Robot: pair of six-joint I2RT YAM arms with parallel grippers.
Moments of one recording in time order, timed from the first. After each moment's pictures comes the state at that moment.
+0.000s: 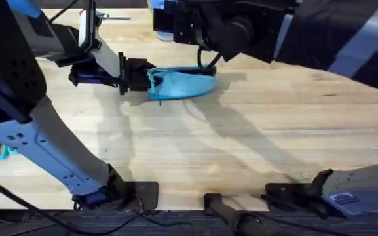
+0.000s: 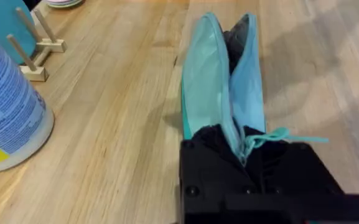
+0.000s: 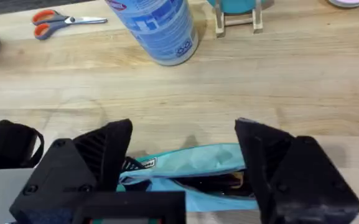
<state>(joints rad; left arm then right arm) 0.29 2.00 1.14 -1.02 1.25 1.92 0.82 1.69 1.45 -0.49 0.47 0.70</state>
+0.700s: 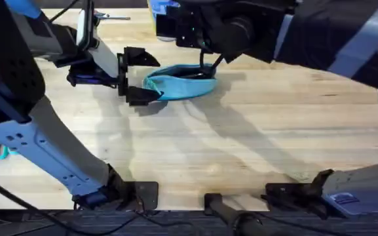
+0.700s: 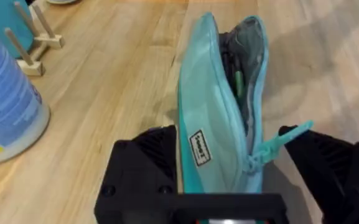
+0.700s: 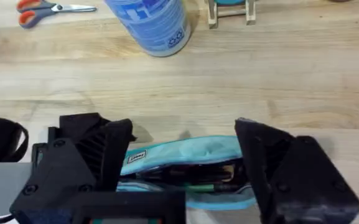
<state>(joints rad) 0.30 2.00 1.14 -1.06 1.25 1.92 0.82 1.69 1.45 -0.54 0.47 0.70</state>
